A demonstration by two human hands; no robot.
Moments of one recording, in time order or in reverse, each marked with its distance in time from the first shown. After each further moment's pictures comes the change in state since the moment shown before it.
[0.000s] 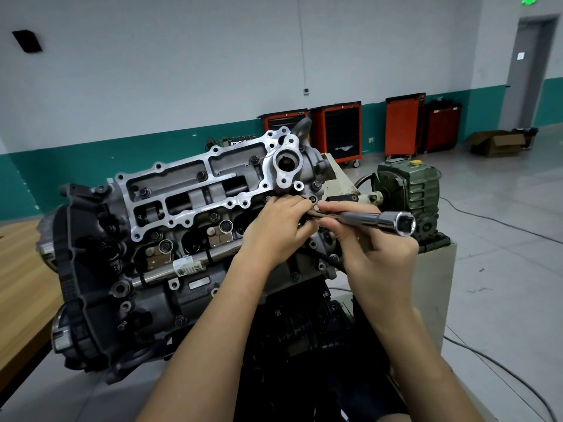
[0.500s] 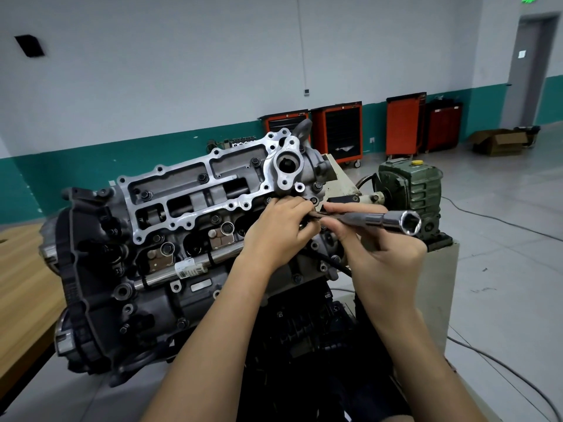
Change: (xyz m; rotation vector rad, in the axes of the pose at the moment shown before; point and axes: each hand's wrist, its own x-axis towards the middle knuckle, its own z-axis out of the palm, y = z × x) left_hand -0.001 0.001 -0.001 -0.004 0.009 -0.008; right_hand 0.000 0.000 -0.001 -0.007 0.057 0.024
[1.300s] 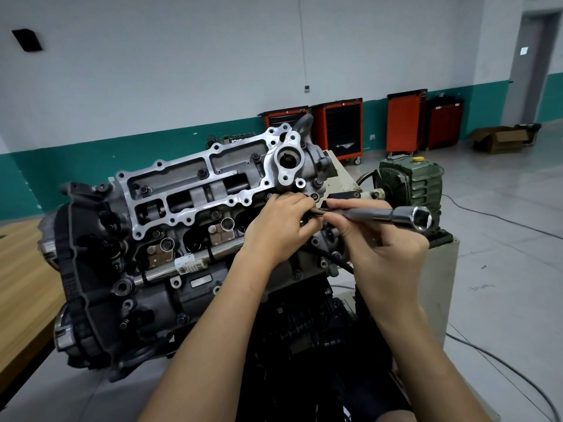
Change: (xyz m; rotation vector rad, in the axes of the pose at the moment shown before) left_hand 0.002 -0.001 0.002 0.018 -0.001 0.010; right_hand 0.001 0.002 -0.001 -0.016 -0.004 -0.010
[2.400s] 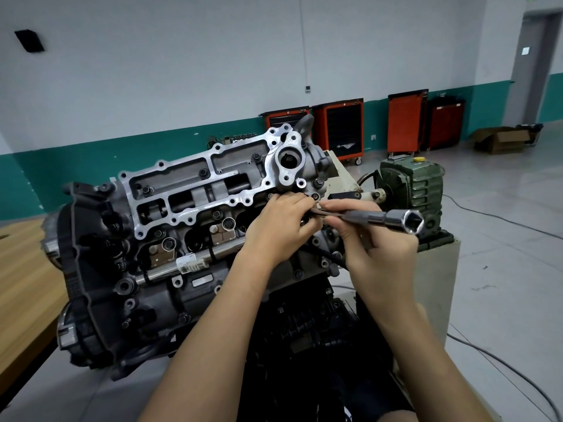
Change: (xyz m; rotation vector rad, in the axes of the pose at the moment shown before) left_hand -0.002 0.001 -0.003 -0.021 -0.018 -0.016; right_hand -0.001 0.000 0.001 -0.027 -0.088 -0.049
